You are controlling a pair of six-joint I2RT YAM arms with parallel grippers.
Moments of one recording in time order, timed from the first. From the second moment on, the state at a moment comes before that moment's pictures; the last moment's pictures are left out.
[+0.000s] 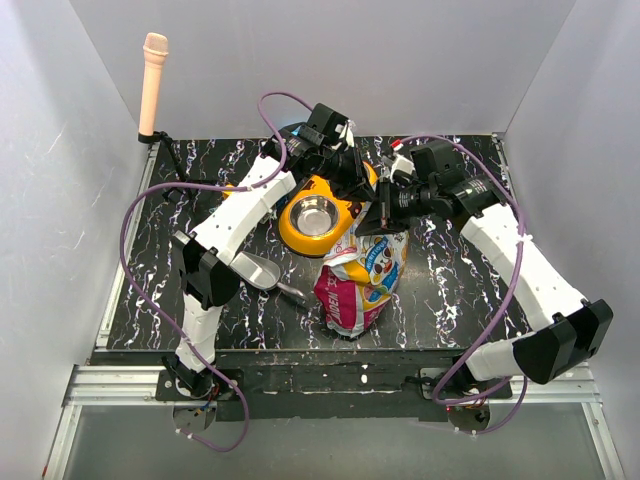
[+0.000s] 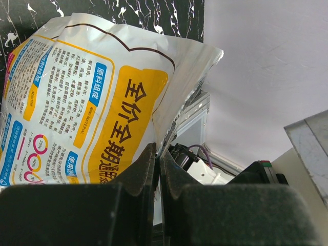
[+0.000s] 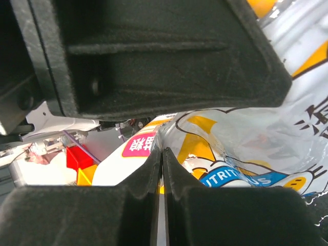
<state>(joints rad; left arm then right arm) -0.70 2.05 2.28 -1.01 0.45 -0.86 0.50 1.37 1.46 -0.89 -0.61 0.55</state>
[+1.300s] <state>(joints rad) -0.72 2.08 2.39 -1.03 0.41 -0.81 0.64 1.20 1.35 -0.96 -0.04 0.65</state>
